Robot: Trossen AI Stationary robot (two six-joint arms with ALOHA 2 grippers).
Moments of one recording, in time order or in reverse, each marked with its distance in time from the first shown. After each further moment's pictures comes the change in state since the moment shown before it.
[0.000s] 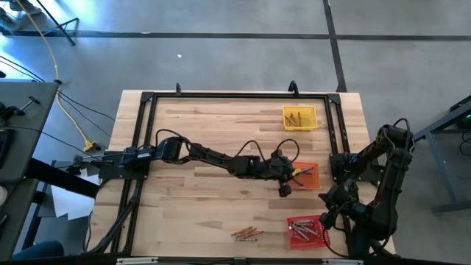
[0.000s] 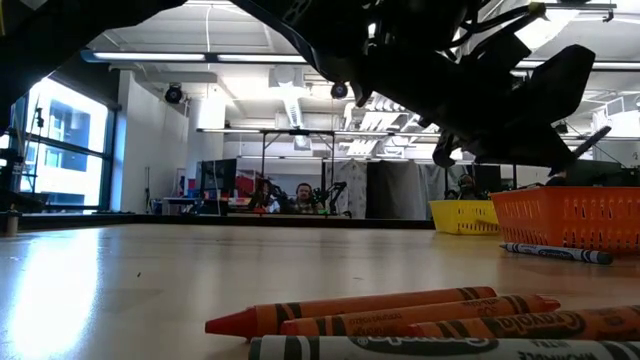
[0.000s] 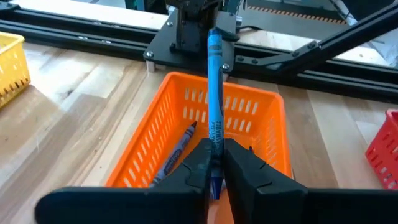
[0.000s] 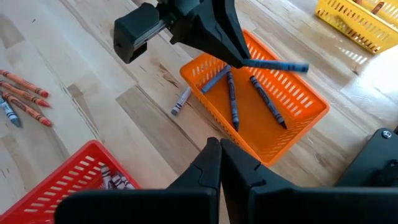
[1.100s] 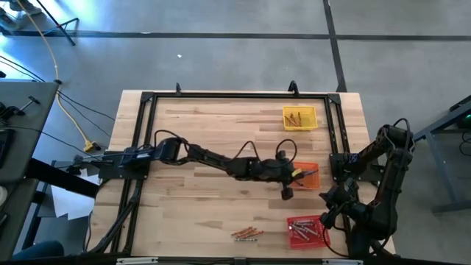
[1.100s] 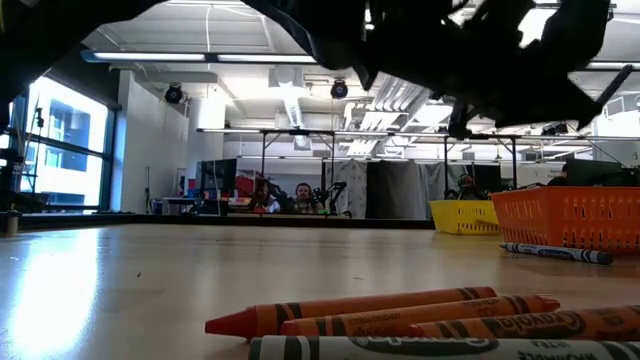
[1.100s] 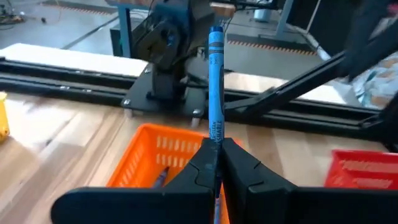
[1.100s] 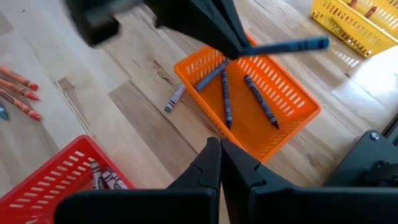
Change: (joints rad) left arm -0.017 -0.021 -0.008 0.133 0.023 0.035; right arm 0.000 0.000 0.000 -0.017 -0.019 -0.024
